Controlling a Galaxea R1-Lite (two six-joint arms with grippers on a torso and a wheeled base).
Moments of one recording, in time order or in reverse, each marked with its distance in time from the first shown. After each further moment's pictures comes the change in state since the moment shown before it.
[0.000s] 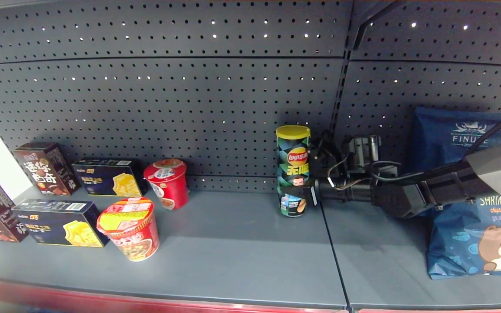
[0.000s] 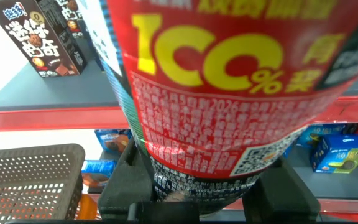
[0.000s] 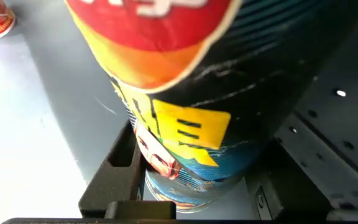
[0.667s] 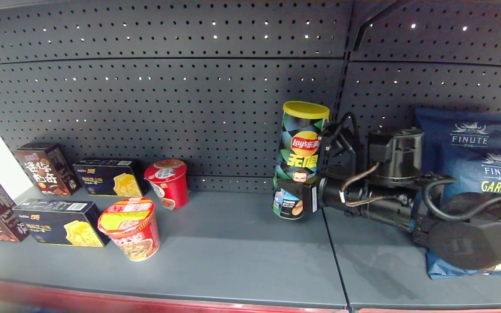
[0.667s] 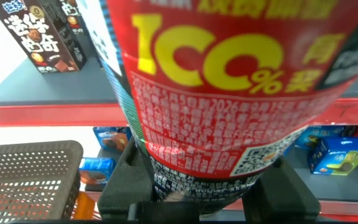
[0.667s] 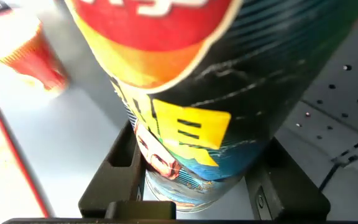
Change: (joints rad) left arm 0.001 0.000 0.003 -0.005 0.013 -0.018; right arm 0.214 -0.297 0.329 -0.218 -0.348 0.220
